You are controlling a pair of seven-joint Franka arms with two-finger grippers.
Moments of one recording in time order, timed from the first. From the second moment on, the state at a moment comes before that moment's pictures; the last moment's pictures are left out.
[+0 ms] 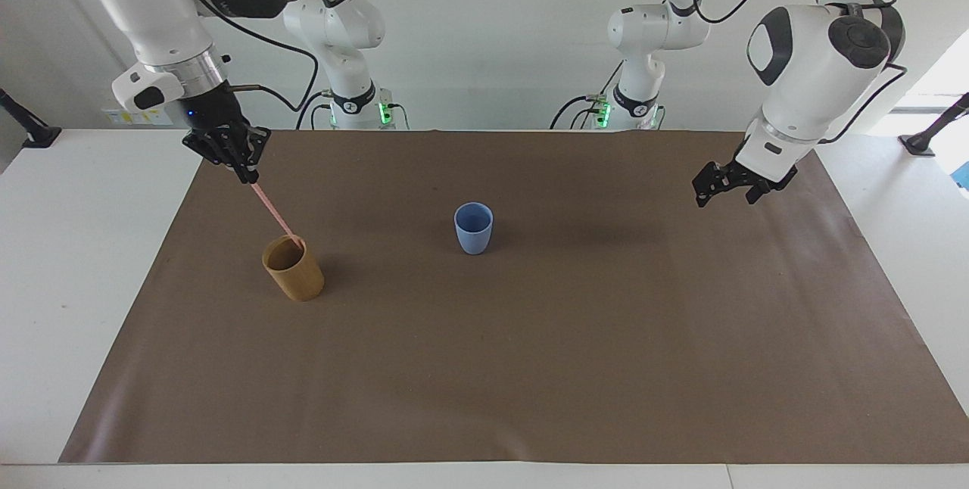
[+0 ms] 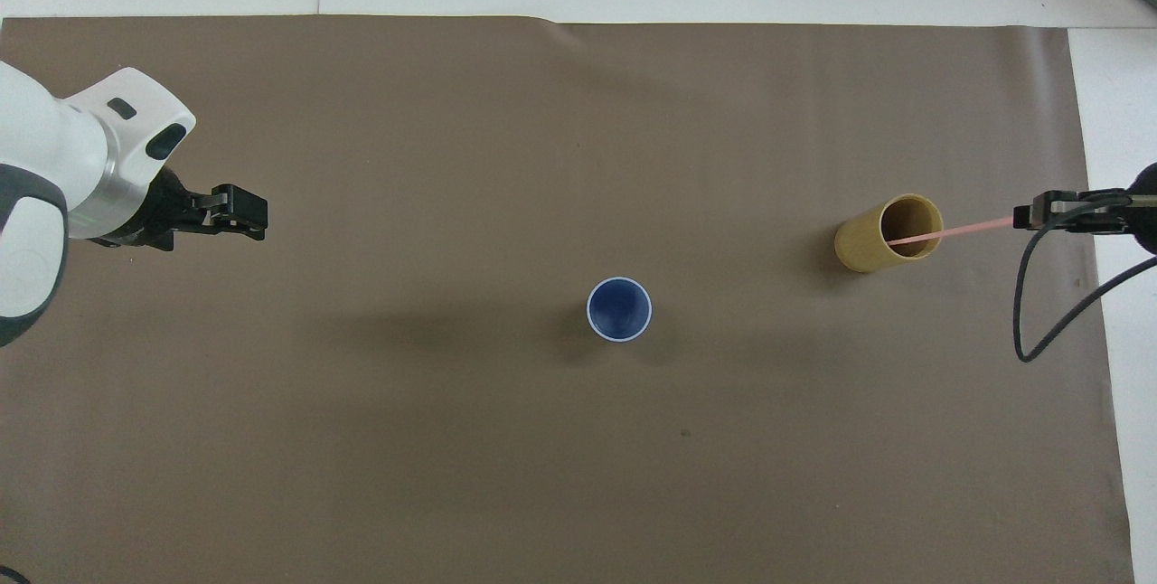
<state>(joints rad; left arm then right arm) 0.03 0.03 -0.10 -1.75 -0.01 1.74 -0.05 -0.15 -0.08 0.15 -1.74 -0.01 1.79 0.07</state>
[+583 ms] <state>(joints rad) 0.05 -0.02 -0.09 -1.55 -0.01 1.48 -0.02 0.10 -0.08 0.16 -1.70 -0.08 1.77 0.22</state>
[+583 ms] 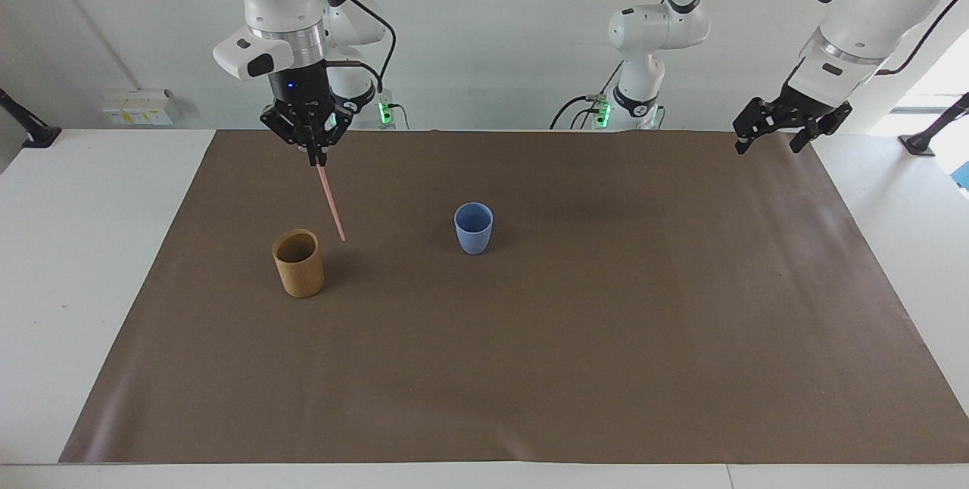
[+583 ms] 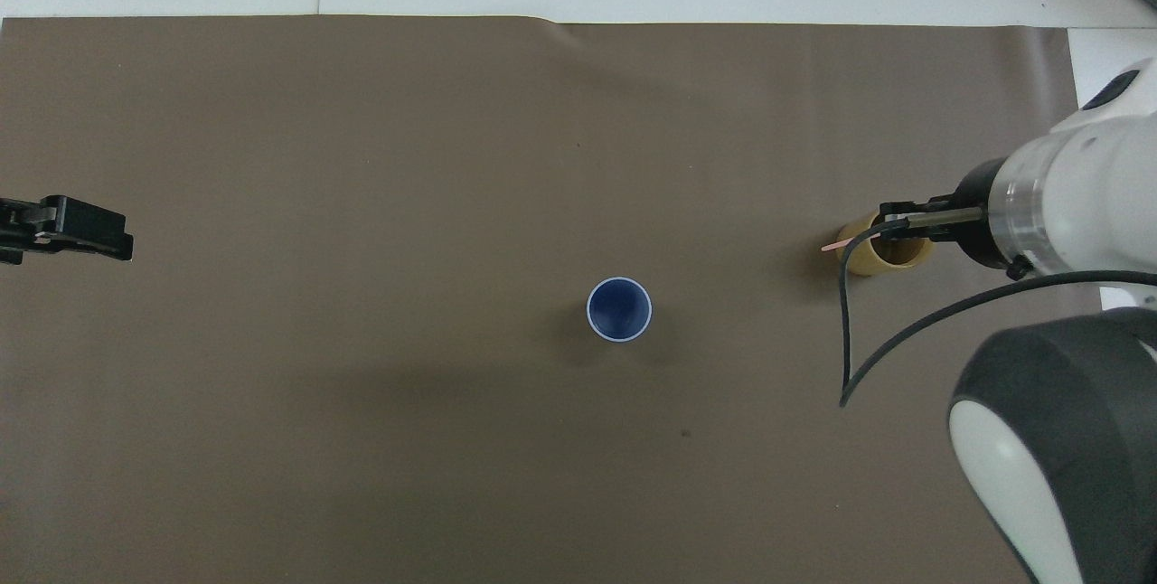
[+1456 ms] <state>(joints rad) 0.05 -0.07 -0.08 -1.52 -0.01 1.43 0.02 0.14 -0.07 0.35 -1.69 0.02 1.81 0.48</state>
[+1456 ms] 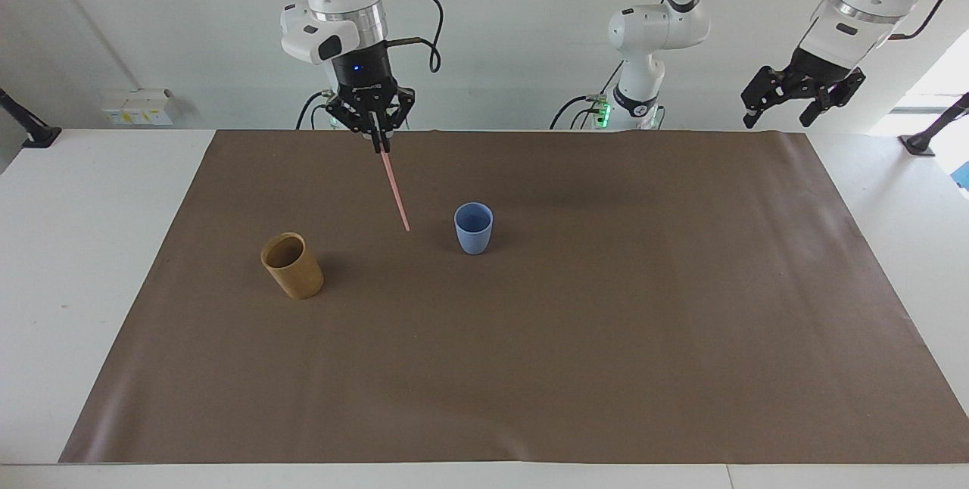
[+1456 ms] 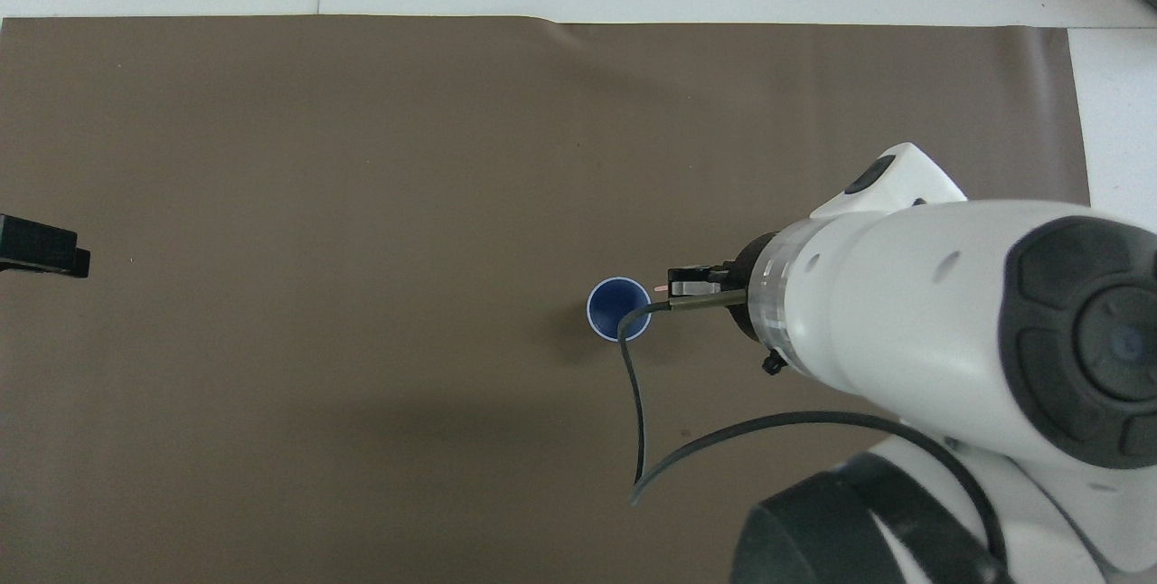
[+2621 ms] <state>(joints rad) 0.05 -0.07 -0.06 -1.52 -0.01 1.43 0.02 0.19 -0.05 0.37 -1.89 0.02 1.99 0.41</state>
